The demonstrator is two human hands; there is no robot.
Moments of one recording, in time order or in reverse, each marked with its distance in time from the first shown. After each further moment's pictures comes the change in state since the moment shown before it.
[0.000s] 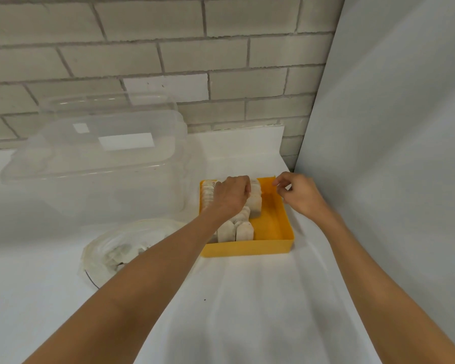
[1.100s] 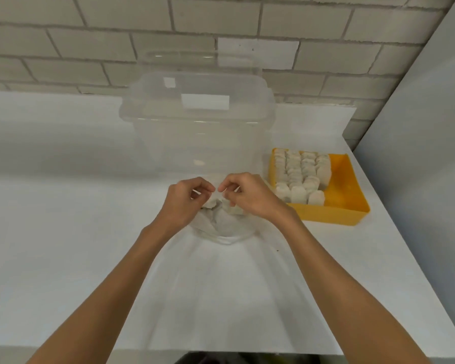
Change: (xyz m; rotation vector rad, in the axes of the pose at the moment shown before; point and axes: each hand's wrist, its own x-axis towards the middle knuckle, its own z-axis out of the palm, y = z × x) left_hand -0.206 -0.186 -0.096 -0.508 0.191 -0.214; right_hand -0.072 -0.202 0.161 0.111 -0.369 -0.253
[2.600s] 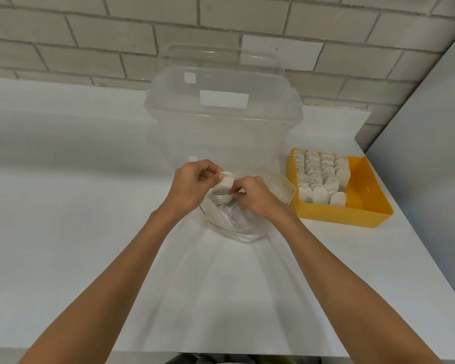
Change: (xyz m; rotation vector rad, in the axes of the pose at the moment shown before) left_hand 0.018 -0.023 -0.035 -0.225 0.035 0.012; right_hand 0.040 0.011 0.052 -0.244 -0.001 0.059
